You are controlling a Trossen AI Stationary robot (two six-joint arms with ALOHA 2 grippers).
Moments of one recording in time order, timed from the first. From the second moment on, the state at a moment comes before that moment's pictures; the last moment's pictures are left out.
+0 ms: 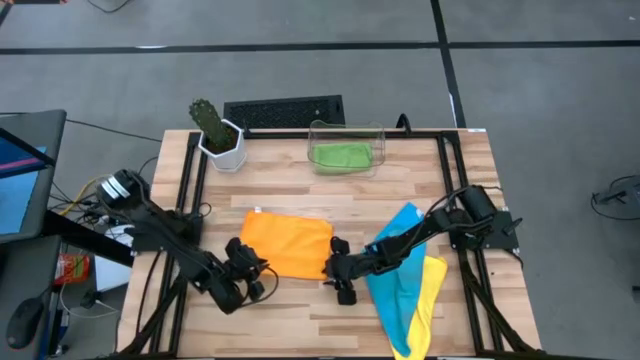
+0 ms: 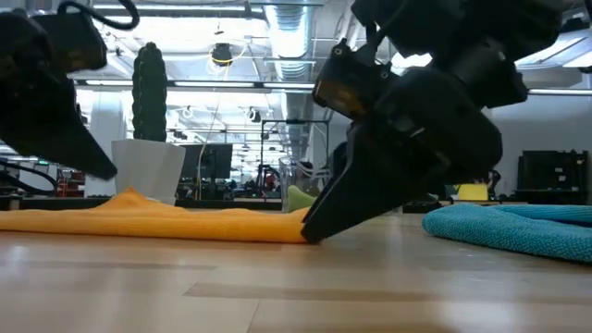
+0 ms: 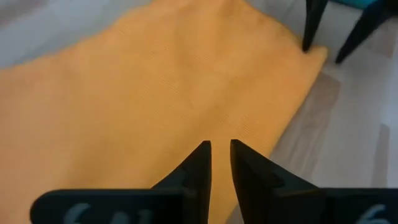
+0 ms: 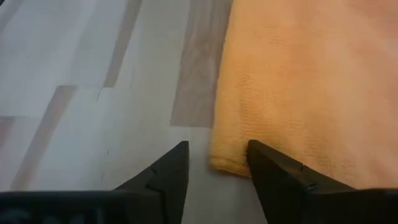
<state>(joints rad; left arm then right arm) -0.77 1.53 0.63 -0.27 -0.79 -1.24 0.38 2.01 0.97 0.26 0.11 0.21</state>
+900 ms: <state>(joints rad) -0.74 1.66 0.63 -0.11 -0.69 -1.20 0.34 1.93 1.21 -0.06 0.15 -0.09</state>
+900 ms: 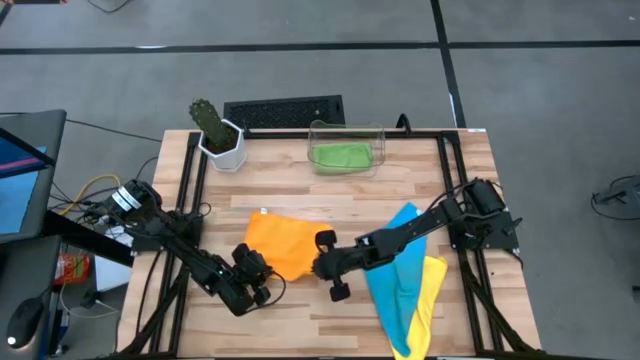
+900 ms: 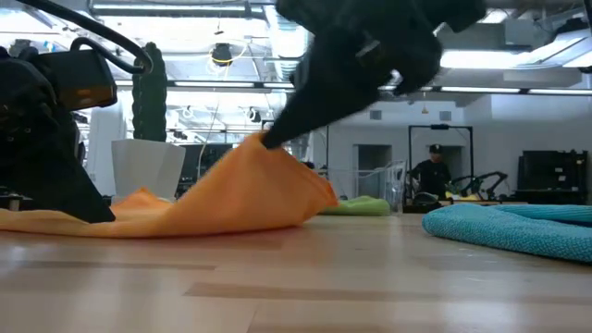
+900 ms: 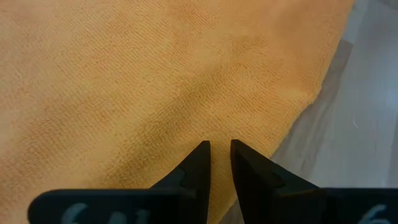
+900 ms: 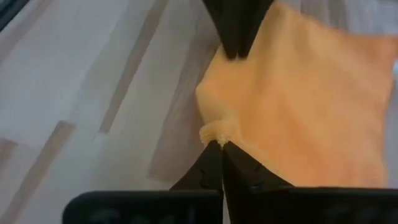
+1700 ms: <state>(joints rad) -0.64 1.66 0.63 -0.12 -0.62 -1.08 0.27 2.10 1.37 0.05 -0.01 -0.24</state>
